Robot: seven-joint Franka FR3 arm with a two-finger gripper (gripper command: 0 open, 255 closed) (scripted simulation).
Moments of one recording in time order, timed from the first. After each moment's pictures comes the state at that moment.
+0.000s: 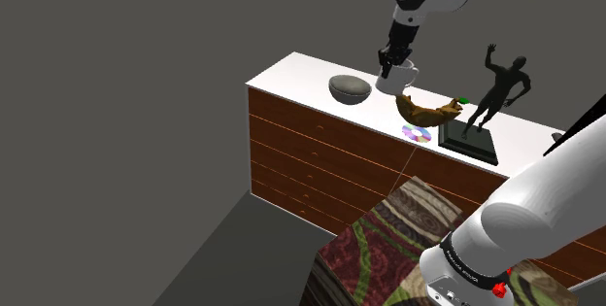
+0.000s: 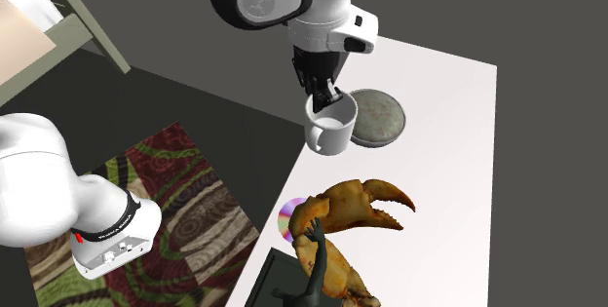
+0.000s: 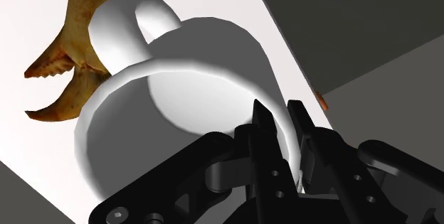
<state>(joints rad) -0.08 -0.14 -0.29 -2.08 -0.04 1.97 -0.22</state>
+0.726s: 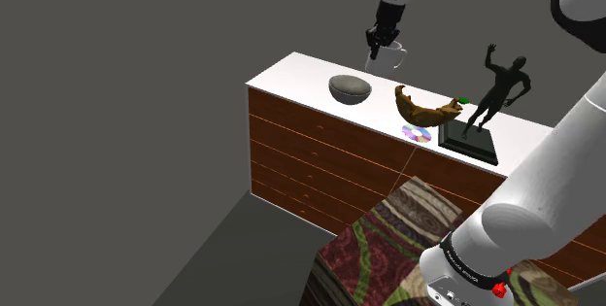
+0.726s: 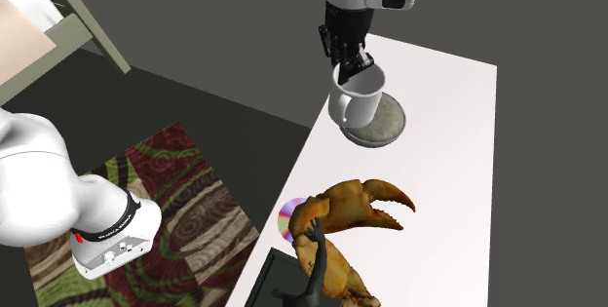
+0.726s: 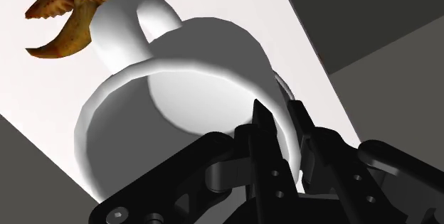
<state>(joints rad) -0.07 0.04 -0.29 -1.77 0.01 1.84 -0.22</state>
